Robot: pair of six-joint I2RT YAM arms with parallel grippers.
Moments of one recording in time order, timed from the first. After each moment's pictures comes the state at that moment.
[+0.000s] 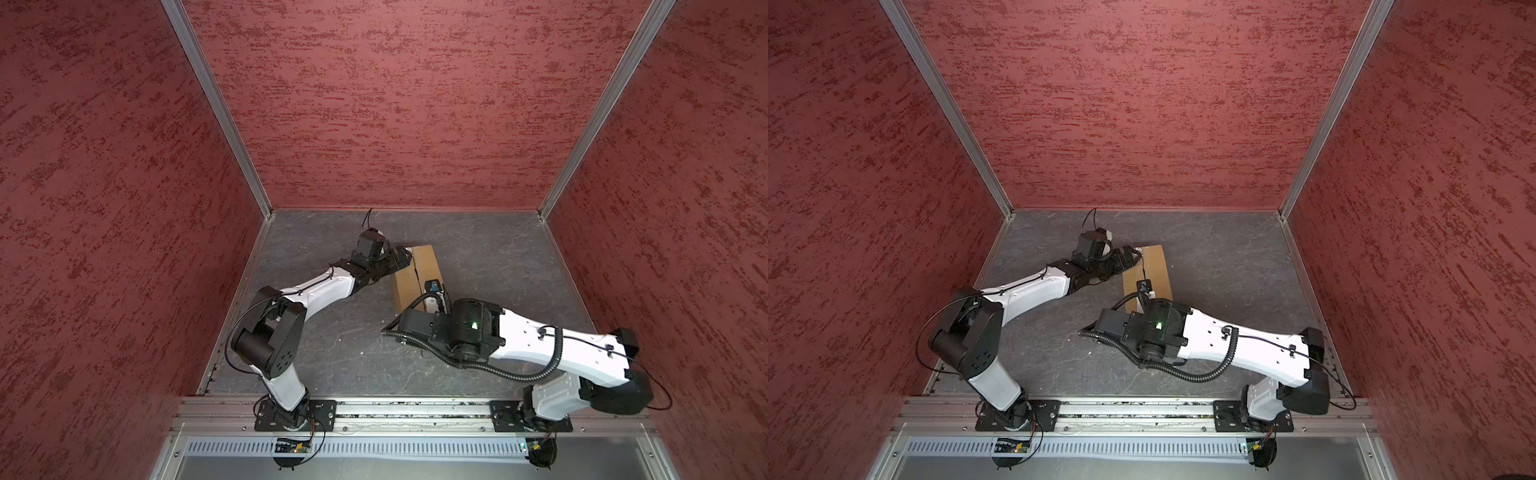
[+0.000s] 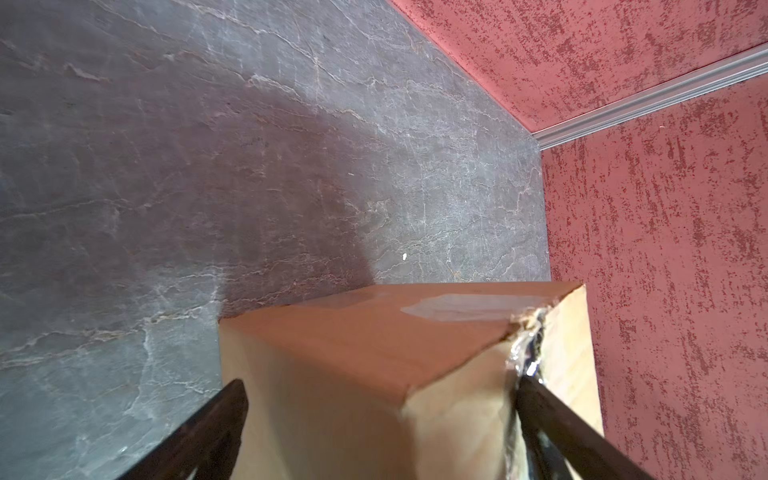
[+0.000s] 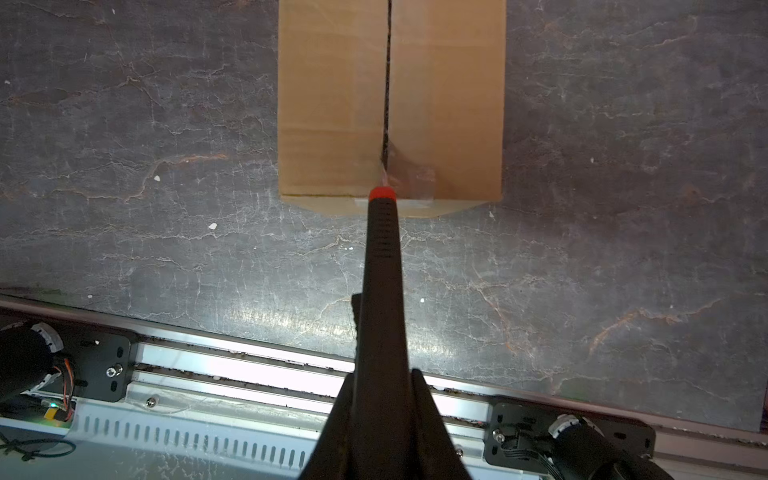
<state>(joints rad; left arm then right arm) -0.51 1.70 1.10 -0.06 0.18 -0.84 1.34 1.52 1.63 -1.49 0.41 1.13</state>
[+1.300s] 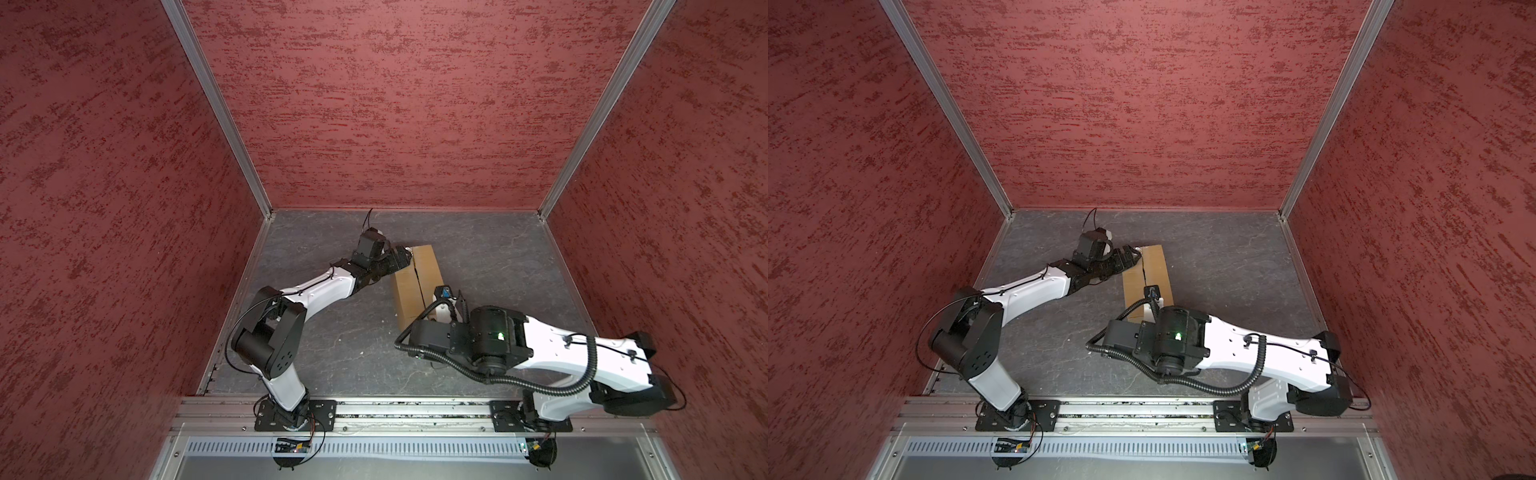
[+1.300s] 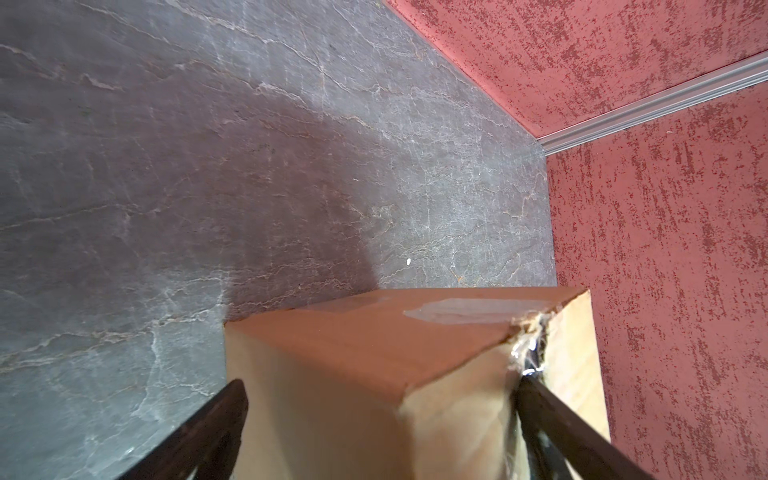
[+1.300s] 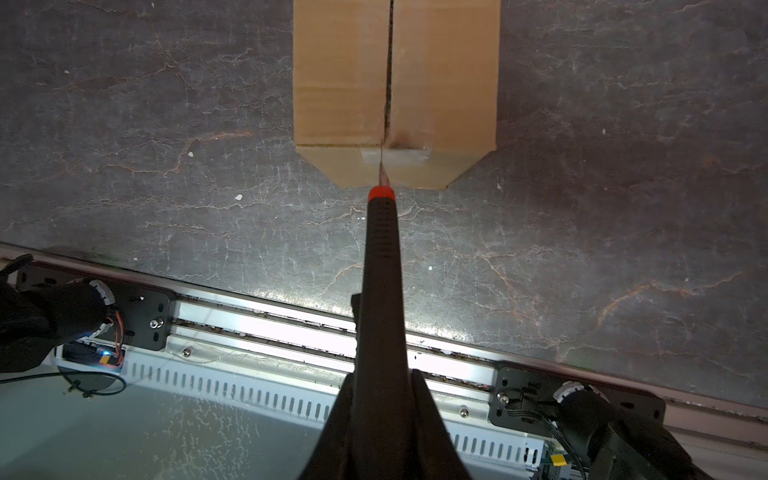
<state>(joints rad) -0.52 1.70 1.10 -0.06 0.15 -0.84 1.42 1.44 1.66 -1.56 0.39 1.21</state>
